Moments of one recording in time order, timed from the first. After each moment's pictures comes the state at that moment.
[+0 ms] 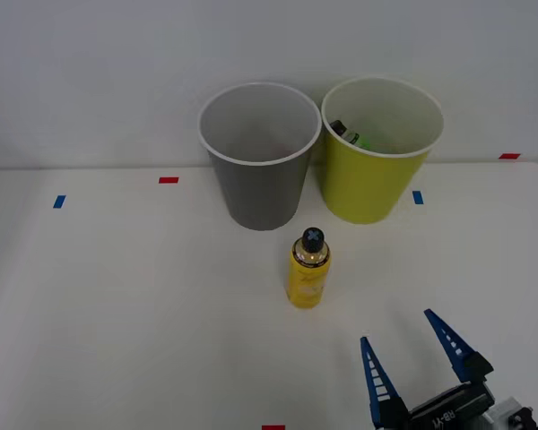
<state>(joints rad) 0.62 -0.32 0.28 -1.72 0.18 -0.87 1.18</state>
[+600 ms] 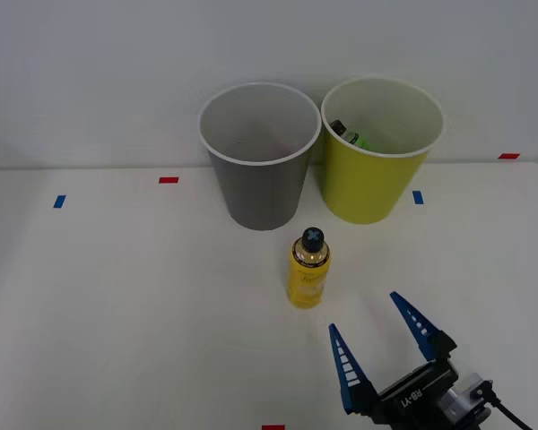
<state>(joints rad) 0.52 -0.35 0.39 -1.72 0.11 -0.81 1.23</state>
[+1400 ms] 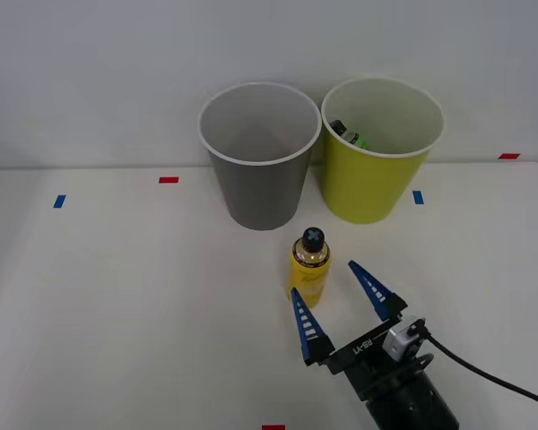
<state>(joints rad) 0.28 -0.32 0.50 -1.60 -0.01 -0.67 1.31</state>
